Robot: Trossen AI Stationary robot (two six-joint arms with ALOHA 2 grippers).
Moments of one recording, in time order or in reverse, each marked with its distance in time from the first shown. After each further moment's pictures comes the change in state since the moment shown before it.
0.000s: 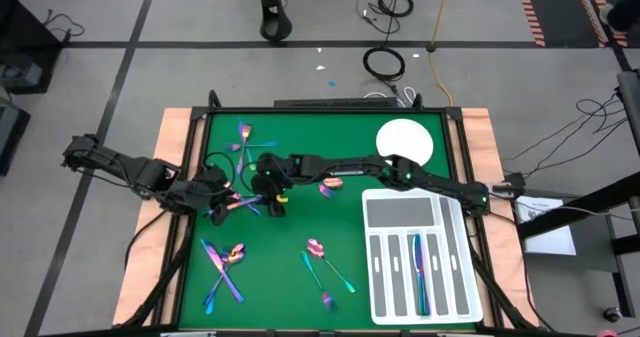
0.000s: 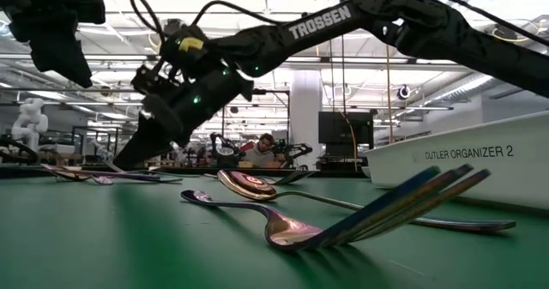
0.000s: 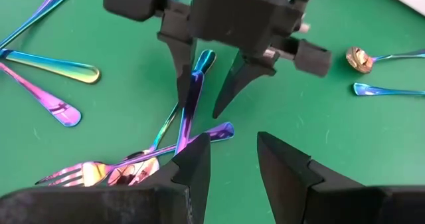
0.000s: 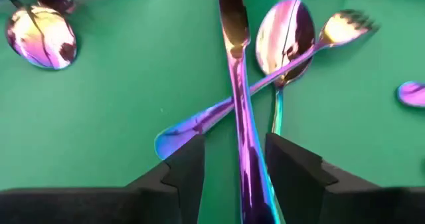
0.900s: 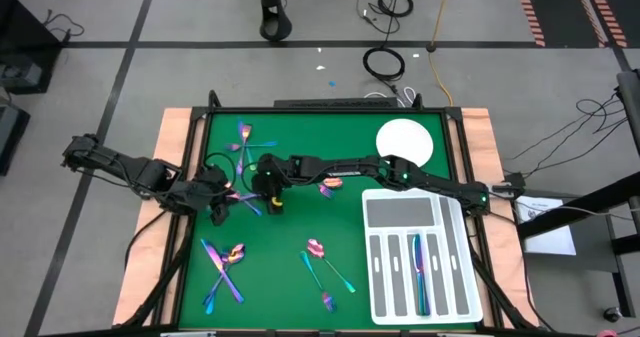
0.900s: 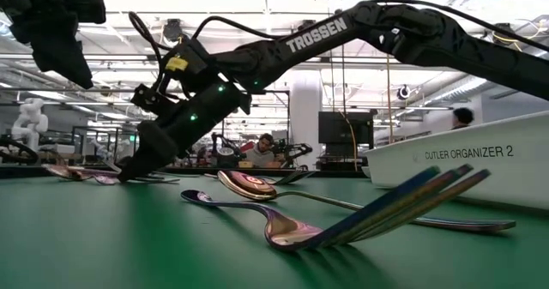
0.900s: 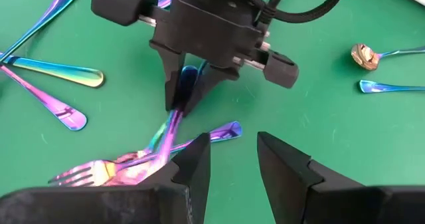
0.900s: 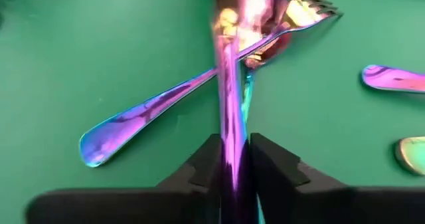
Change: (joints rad) left arm 0.000 0.006 -0.001 -0.003 -0.010 0.026; right arm -0.013 0.046 0.000 0.061 0.111 -0.018
